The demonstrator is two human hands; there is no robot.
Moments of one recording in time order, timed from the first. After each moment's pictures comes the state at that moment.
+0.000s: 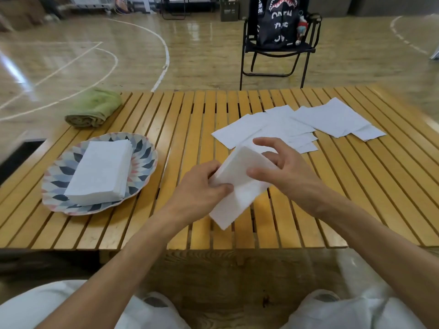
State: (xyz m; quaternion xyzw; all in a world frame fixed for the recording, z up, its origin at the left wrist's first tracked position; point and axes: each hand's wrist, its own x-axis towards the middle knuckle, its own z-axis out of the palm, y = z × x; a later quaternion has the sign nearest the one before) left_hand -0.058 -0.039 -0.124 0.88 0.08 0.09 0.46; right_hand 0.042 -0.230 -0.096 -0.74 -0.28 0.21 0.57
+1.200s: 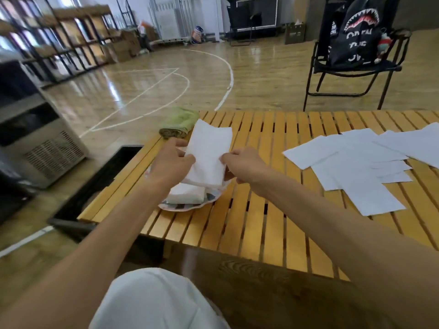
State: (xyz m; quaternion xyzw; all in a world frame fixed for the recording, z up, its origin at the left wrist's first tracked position) left_hand -0.122 0.121 -0.066 0.80 0.39 0.24 0.39; right_hand -0.004 -0.011 -0.074 -0.76 -0.25 0.30 0.52
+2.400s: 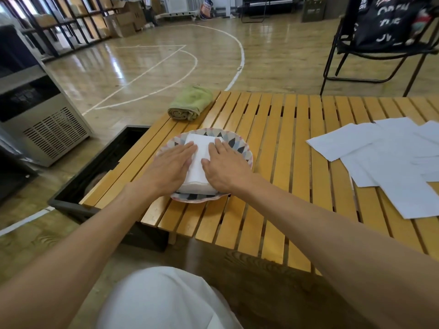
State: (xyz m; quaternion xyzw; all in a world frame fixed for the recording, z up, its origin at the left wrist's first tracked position) left_hand -0.152 0.201 -0.138 0.97 0.22 0.07 0.05; right_hand -0.024 0.082 -0.154 -0.84 -0.51 0.07 0.17
